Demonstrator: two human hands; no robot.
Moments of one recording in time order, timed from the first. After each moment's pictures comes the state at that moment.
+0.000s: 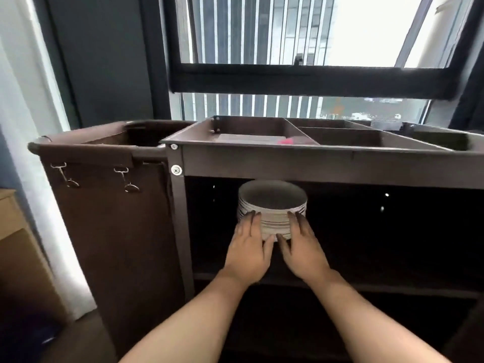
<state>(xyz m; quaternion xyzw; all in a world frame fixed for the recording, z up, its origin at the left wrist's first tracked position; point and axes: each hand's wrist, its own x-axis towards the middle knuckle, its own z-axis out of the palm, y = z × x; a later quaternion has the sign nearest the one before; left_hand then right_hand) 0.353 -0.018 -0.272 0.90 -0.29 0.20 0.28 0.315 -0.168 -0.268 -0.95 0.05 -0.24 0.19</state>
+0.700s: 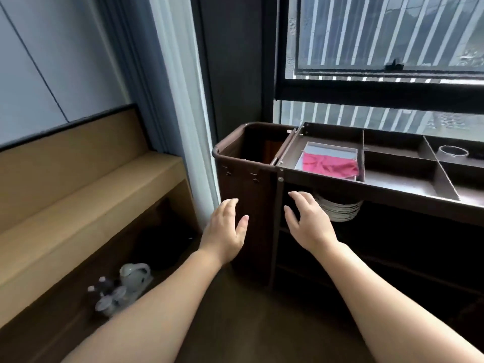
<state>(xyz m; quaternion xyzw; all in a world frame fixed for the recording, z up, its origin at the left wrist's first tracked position) 0.067 0.219 0.003 0.95 -0.07 0.16 0.27 0.096 0.009 0.011 -0.92 -0.13 -0.20 0.31</state>
